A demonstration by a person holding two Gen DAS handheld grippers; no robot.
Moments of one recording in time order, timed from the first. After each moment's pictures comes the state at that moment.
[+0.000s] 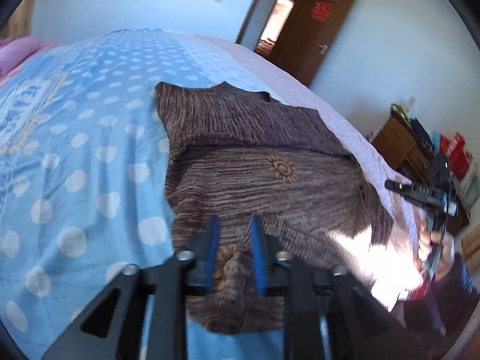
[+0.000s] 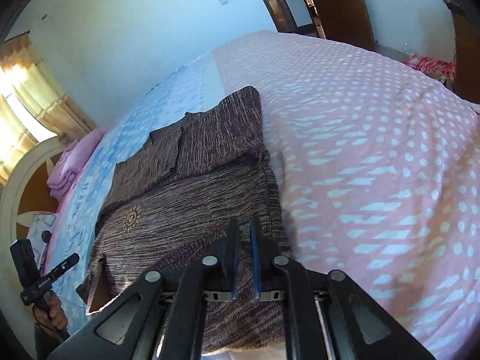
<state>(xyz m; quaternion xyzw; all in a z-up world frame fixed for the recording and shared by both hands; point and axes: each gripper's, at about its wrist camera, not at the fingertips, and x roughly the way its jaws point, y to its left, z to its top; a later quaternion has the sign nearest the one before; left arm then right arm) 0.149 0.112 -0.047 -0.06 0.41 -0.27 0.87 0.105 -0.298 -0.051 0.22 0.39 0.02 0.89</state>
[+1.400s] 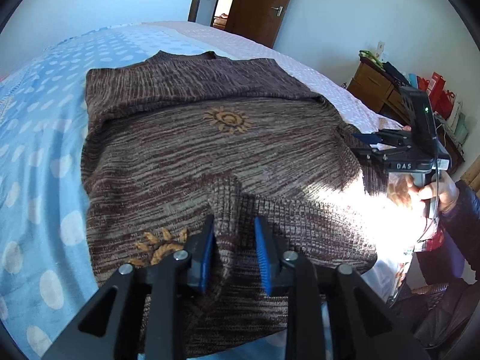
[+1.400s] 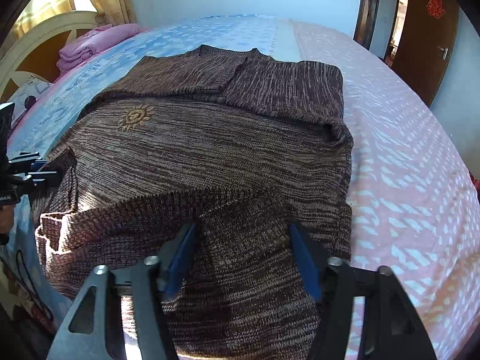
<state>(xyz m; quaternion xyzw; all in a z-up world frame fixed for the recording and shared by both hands) 0.143 0.043 -0.086 0.03 0.43 -0.34 0.83 0.124 -0.223 -0.082 -0.05 0.46 0.11 0.88</state>
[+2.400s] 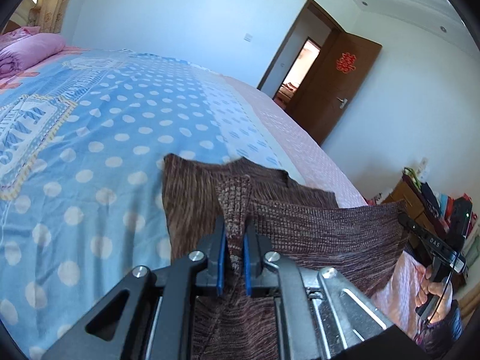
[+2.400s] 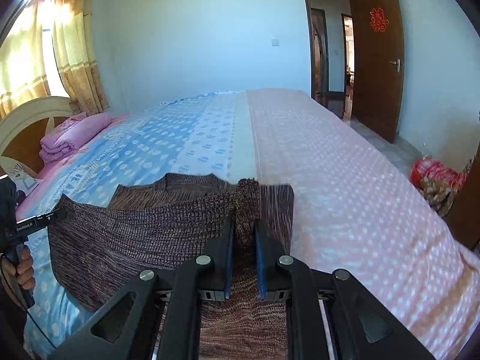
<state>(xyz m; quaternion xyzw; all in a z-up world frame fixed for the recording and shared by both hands) 0.250 0.105 -0.011 -0.17 0.34 -0.21 0.90 0.182 -0.255 0.045 0.03 0.31 0.04 0.95</state>
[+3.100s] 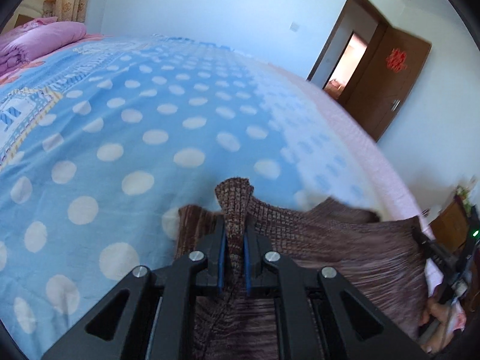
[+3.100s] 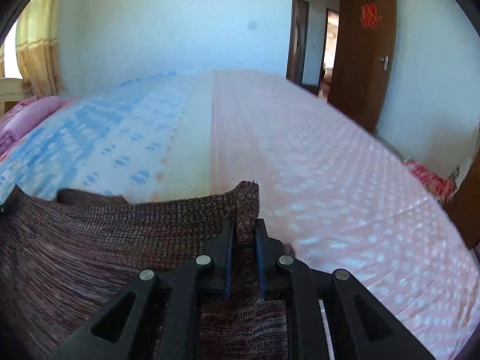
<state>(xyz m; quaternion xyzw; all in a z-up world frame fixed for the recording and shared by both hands) 0.400 0.069 -0.085 -0.14 0.39 -0.10 0.90 0.380 -0.269 -0.058 -0.01 0.35 -0.05 0.93</state>
